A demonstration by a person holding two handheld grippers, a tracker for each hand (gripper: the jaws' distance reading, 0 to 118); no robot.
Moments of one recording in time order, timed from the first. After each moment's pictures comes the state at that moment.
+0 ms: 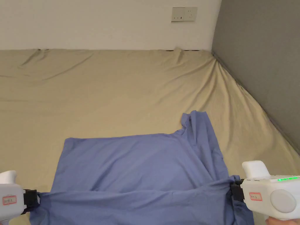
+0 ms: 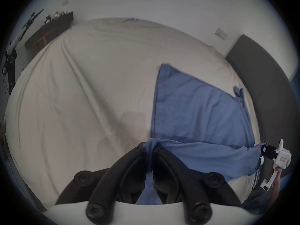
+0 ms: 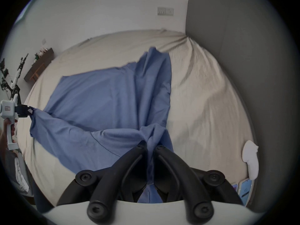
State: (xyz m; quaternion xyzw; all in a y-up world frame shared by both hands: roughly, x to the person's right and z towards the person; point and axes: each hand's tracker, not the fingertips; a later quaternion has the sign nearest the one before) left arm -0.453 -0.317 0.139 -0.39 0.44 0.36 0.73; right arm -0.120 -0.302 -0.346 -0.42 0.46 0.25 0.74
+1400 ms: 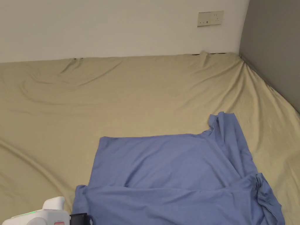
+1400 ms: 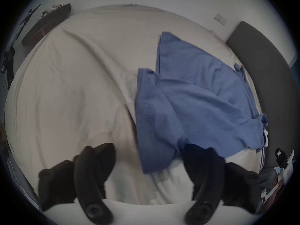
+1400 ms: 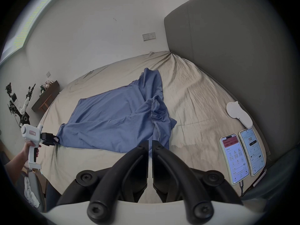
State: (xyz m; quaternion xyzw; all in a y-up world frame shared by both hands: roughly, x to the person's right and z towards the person) left arm -0.377 -0.344 0.171 -0.43 0.41 0.37 0.72; right arm 0.043 -0.255 -0.231 -0.35 0.46 0.09 0.81
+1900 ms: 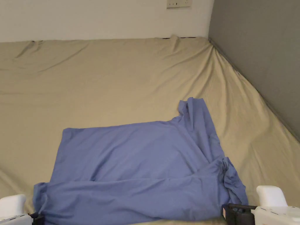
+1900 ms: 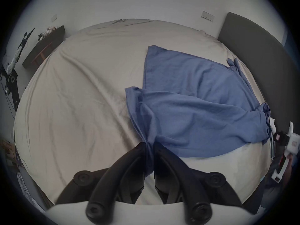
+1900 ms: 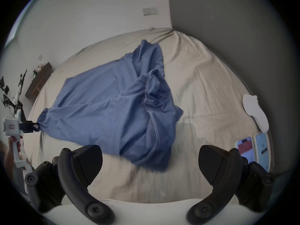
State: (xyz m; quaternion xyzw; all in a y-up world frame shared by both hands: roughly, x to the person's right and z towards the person) left arm -0.333 -0.298 0.149 -0.42 0.43 0.27 0.75; right arm -0.029 -0.313 -0.284 -0.43 0.44 0.18 0.76
